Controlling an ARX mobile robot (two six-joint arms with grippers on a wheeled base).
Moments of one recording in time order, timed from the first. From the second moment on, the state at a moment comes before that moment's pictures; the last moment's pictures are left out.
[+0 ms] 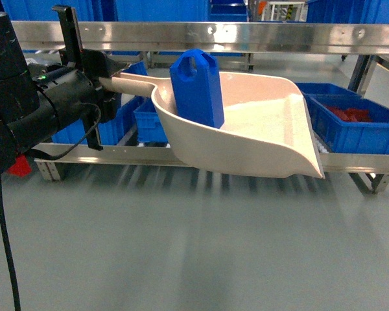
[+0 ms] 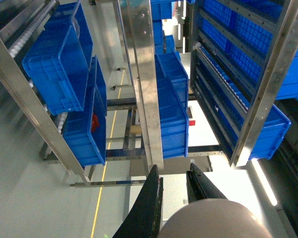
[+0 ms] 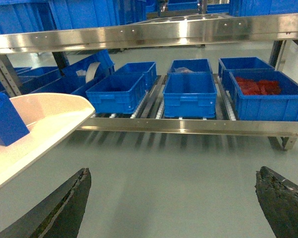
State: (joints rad) left arm -0.18 2.08 0.97 1.18 0.14 -1.51; right arm -0.55 0.75 0.41 0.16 -0.68 -0.04
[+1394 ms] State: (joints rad) left arm -0.18 2.08 0.97 1.17 0.14 -1.51; right arm -0.55 0.75 0.41 0.15 -0.68 -0.04
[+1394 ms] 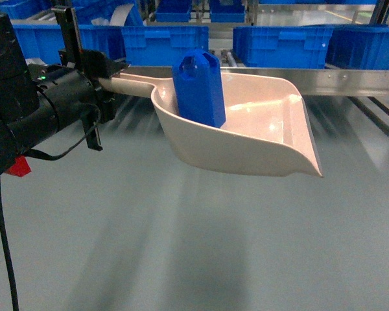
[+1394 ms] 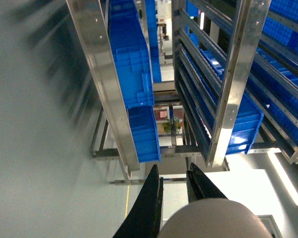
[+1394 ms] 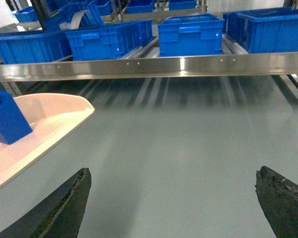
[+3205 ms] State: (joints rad) left arm -0.18 2.09 0.97 1.17 0.14 -1.51; right arm -0.55 0.75 0.41 0.16 -0.68 -0.04
